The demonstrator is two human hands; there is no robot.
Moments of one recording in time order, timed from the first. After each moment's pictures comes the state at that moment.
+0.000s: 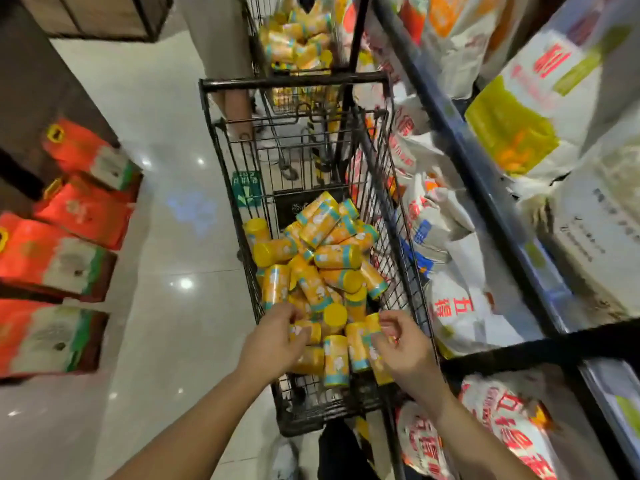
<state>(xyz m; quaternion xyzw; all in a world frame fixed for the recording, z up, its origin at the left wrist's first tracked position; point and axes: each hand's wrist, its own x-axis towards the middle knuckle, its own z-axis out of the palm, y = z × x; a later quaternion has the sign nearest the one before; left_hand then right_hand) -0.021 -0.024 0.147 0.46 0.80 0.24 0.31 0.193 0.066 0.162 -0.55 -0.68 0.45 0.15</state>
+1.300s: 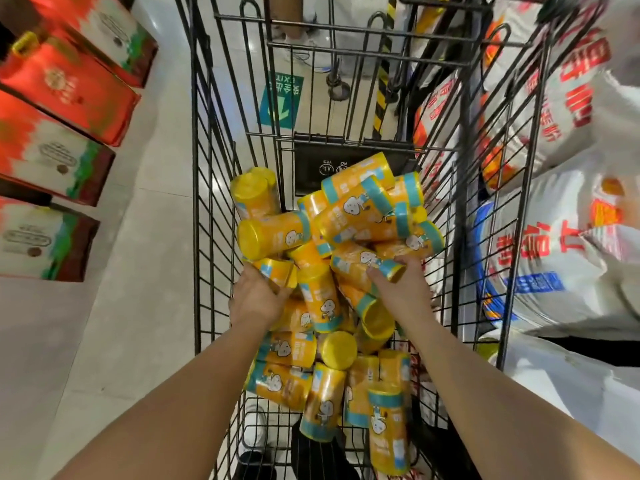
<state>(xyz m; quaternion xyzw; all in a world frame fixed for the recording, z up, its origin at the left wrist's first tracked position) -0.111 0.137 -0.075 0.09 0.92 0.17 0.34 0.048 0.309 -0.038 -0.61 -0.66 0.45 -0.02</state>
